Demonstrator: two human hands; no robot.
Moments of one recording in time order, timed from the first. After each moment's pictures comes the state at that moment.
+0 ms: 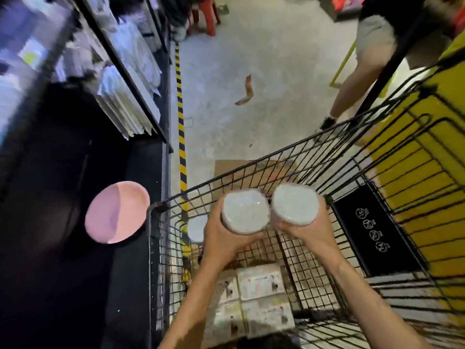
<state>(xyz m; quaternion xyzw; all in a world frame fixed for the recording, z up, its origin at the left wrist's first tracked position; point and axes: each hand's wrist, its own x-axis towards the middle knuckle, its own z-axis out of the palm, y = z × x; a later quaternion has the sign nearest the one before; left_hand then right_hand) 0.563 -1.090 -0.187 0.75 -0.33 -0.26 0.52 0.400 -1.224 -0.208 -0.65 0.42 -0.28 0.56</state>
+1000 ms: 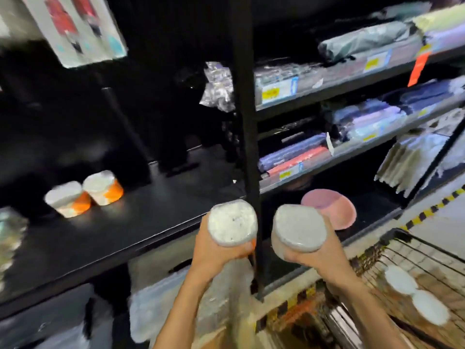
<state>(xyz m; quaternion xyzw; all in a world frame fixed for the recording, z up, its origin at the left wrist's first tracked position) 0.383 -0.633 0.028 0.77 0.08 0.16 0.62 0.442 -0.852 0.011 -0.71 -0.17 0.06 0.68</state>
